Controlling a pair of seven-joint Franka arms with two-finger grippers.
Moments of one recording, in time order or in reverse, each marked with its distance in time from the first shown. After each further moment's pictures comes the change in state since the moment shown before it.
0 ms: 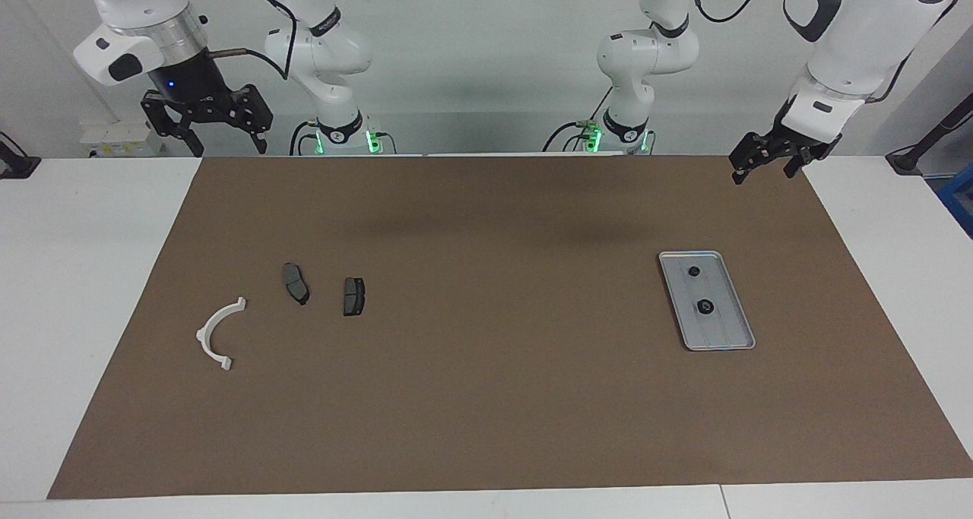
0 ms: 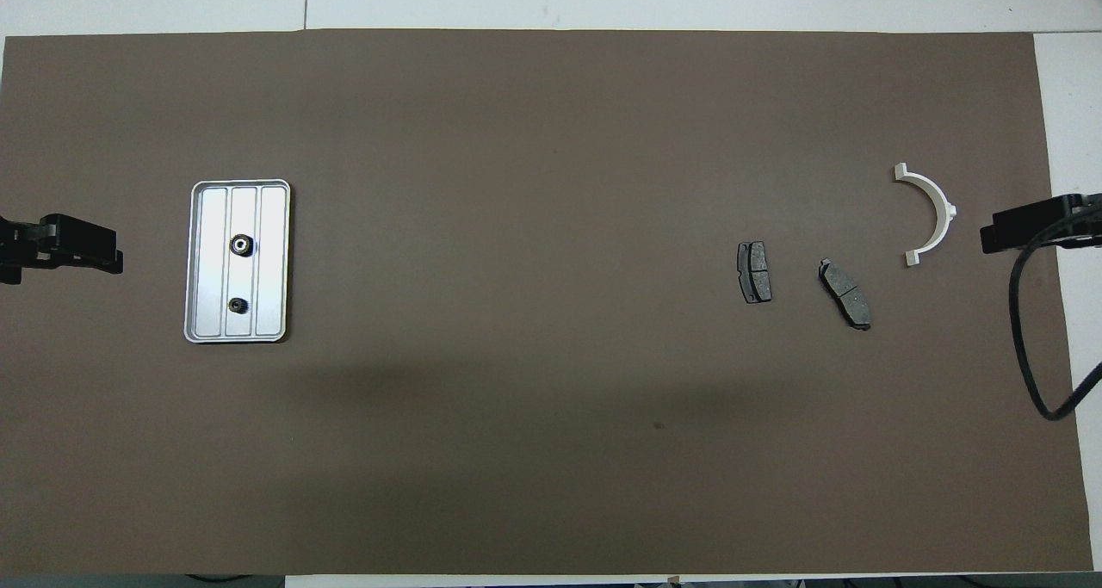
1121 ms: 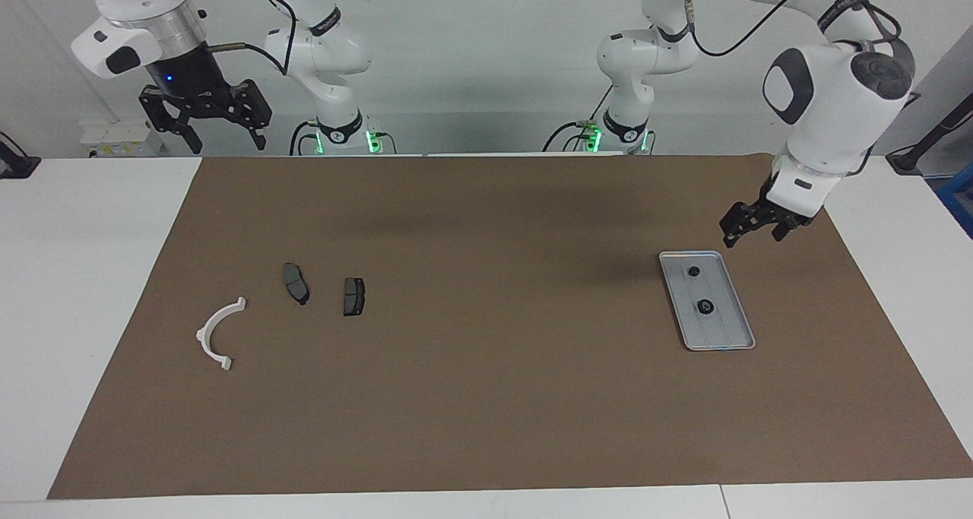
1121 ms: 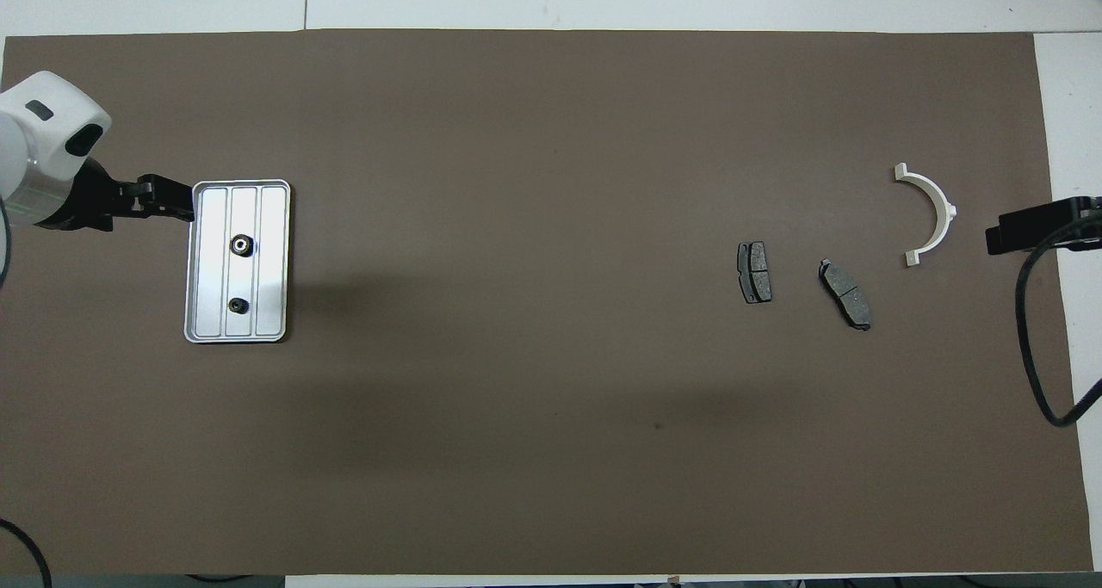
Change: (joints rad) left arm 0.000 0.181 0.007 -0.117 -0.004 0.388 -0.013; right arm 0.000 -0.009 0.001 0.000 0.000 0.000 0.000
